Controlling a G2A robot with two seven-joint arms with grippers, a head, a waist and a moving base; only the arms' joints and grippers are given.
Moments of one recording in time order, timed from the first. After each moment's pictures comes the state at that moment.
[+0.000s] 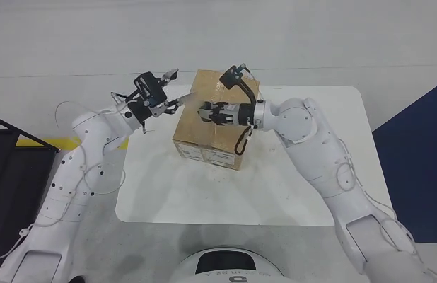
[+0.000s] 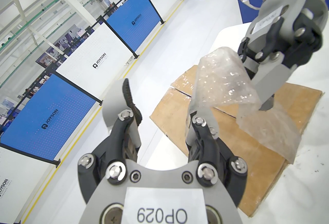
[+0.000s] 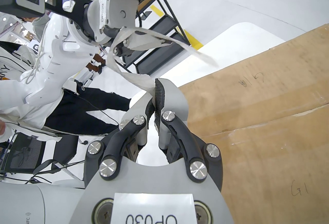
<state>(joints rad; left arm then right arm) 1.08 -1.05 -1.24 -1.56 1.58 -0.60 0.26 -0.86 -1.31 1.01 -1.40 -0.30 -0.44 0.86</state>
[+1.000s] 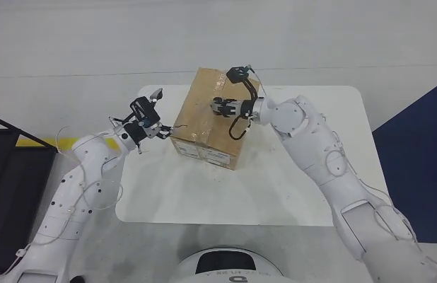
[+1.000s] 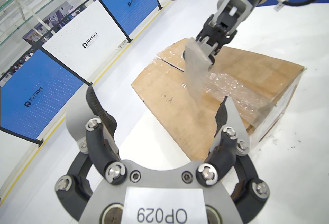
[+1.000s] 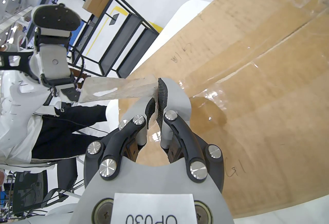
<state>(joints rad) 1.24 -1.03 -1.29 -1.55 1.61 -0.61 0.28 -0.76 -1.34 0.93 -1.11 -0.37 -0.31 0.75</state>
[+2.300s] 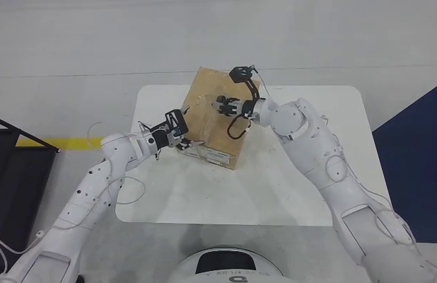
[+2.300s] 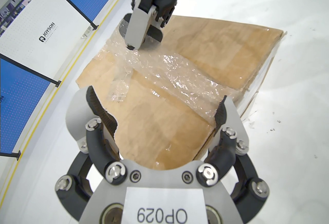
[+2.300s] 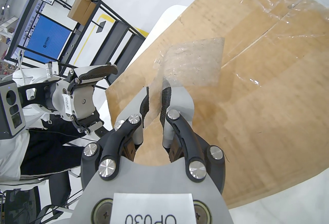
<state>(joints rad) 1.12 -1.07 -1.08 -1.39 1.66 -0.64 0.25 -0.80 -1.33 0.97 -1.17 -0.42 -0.26 0.72</state>
